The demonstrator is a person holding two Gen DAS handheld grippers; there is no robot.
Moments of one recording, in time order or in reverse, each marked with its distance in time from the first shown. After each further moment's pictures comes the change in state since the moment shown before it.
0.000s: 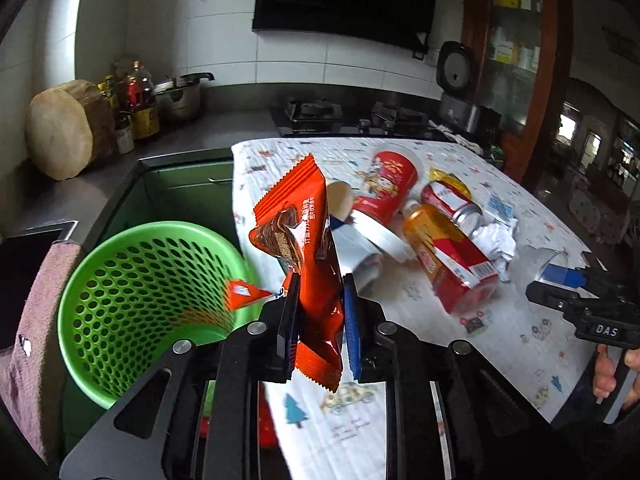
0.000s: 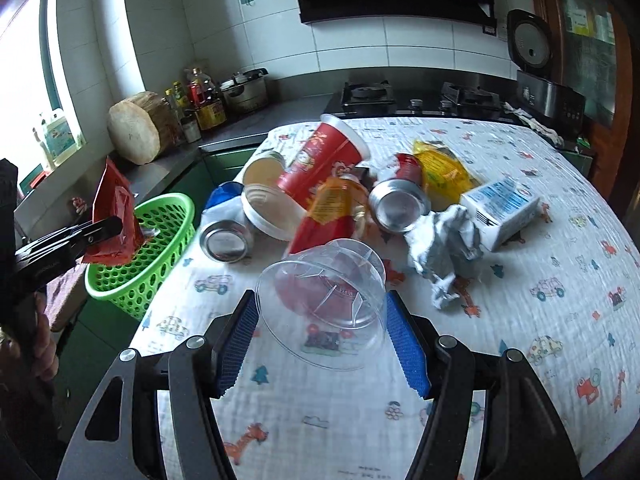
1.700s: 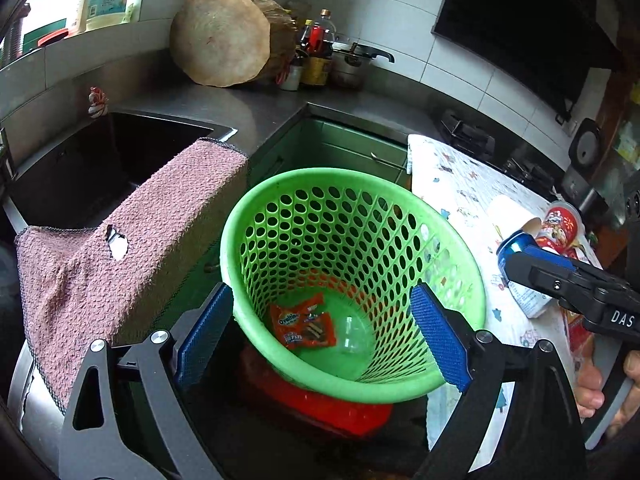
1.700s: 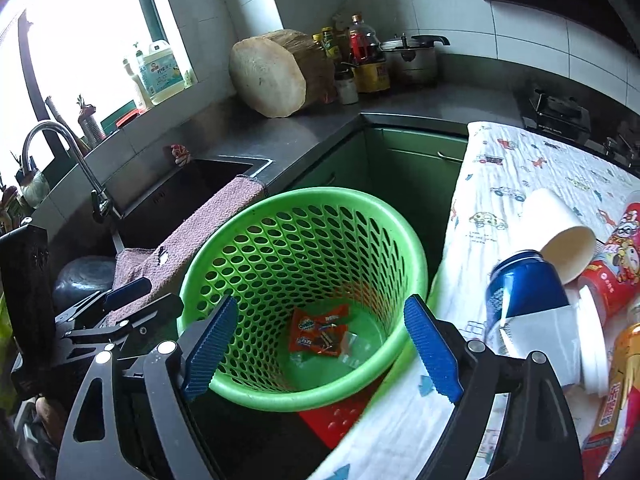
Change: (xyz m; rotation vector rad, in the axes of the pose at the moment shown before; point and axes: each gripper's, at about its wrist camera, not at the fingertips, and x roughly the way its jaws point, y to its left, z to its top) left arm -0.017 0.186 -0.057 -0.396 0.025 0.256; right arm 0.148 0.217 0.074 -0.238 0.113 0.364
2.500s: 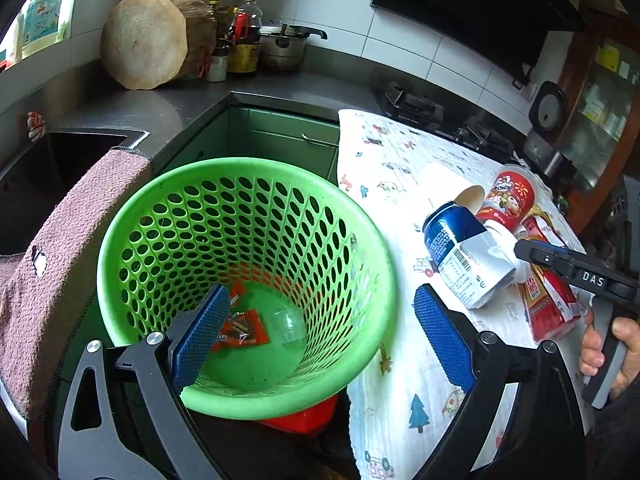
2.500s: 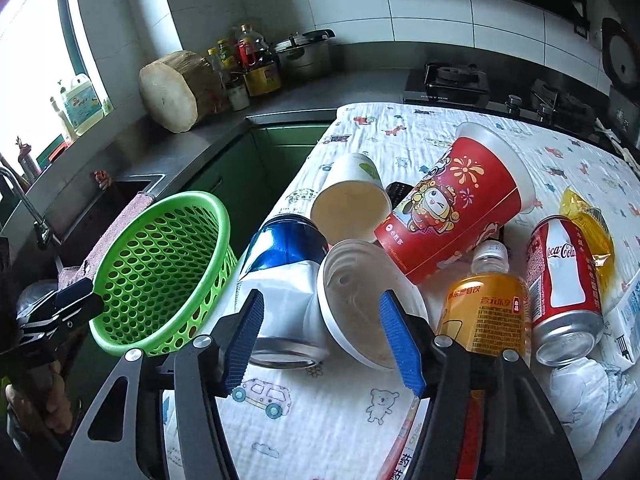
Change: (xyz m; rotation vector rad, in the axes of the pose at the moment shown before) left arm 0.021 -0.094 -0.003 0.108 0.065 -0.122; right arm -0.058 -0.142 -0.028 0.148 0.018 -0.192
